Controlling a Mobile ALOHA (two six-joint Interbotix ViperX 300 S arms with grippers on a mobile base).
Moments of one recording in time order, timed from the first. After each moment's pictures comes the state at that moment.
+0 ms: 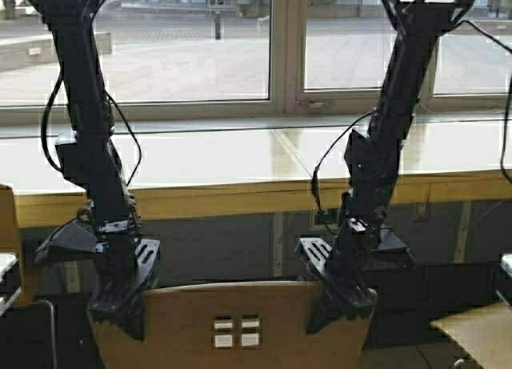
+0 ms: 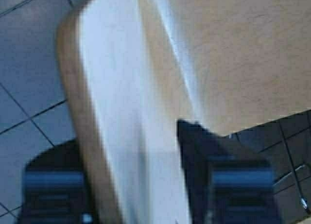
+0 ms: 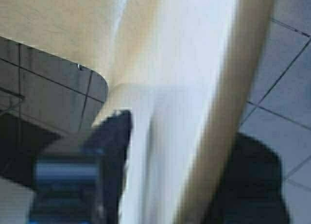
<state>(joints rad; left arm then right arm) -0.38 0.91 0.47 -0.52 -0.09 -1.14 0.45 1.01 0.26 1.40 0.22 0.06</state>
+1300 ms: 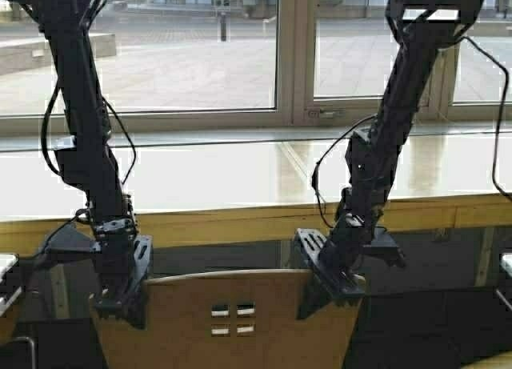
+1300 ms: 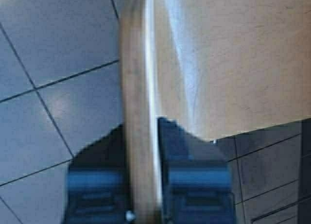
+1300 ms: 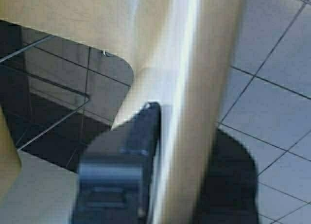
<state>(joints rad) -0.36 0.94 0.40 -0.55 -0.09 -1.17 0.42 1.09 0.10 1.36 0.33 0.11</state>
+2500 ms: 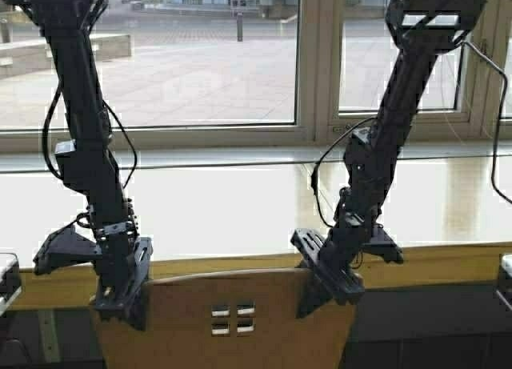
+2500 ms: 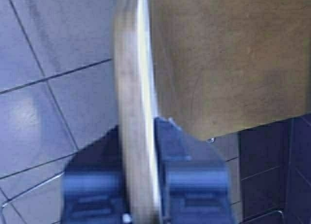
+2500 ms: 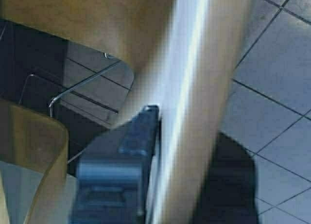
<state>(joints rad) -0.36 0.96 0.39 -0.56 -0.14 -1.18 0.41 1.10 0.08 1.30 0.32 0.11</state>
